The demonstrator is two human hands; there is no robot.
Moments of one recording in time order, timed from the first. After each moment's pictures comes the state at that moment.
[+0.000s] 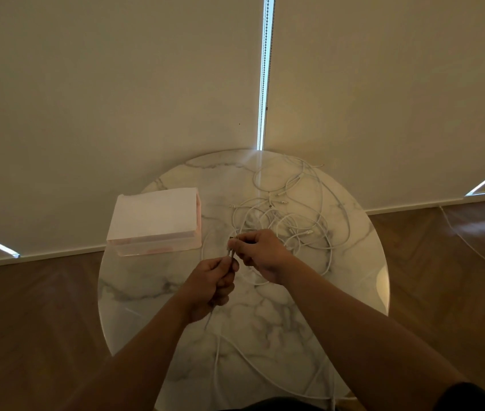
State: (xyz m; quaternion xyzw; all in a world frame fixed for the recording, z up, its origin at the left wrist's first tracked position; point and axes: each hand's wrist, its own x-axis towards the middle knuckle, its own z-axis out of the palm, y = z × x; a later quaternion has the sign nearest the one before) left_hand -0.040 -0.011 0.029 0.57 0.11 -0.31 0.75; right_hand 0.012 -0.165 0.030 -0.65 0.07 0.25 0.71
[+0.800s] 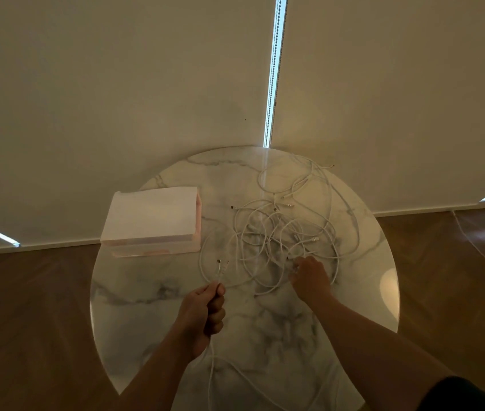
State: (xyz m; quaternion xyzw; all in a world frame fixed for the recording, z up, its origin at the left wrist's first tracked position) left_hand -0.056 -0.015 -0.011 0.51 0.27 -0.24 0.78; right_hand 0.021 -0.259 -0.099 -0.97 0.08 0.14 0.19
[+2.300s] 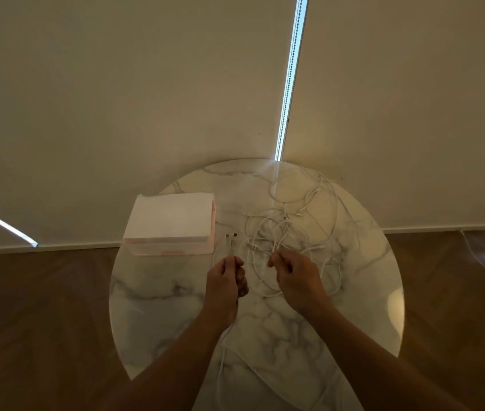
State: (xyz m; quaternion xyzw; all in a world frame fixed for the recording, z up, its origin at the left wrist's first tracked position) left_hand -0.037 -0.050 0.018 0.55 0.25 -0.04 0.80; right_hand -0.029 -0.189 0.052 -0.85 0.04 0.07 0.51
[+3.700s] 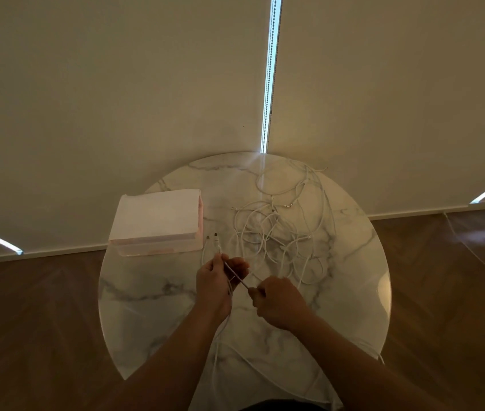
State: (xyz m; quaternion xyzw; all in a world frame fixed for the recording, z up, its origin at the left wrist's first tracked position) left_hand -0.036 -0.056 0.023 0.44 0.33 -0.06 0.83; right_hand -0.053 -0.186 0.012 -0.93 -0.01 0.24 0.29
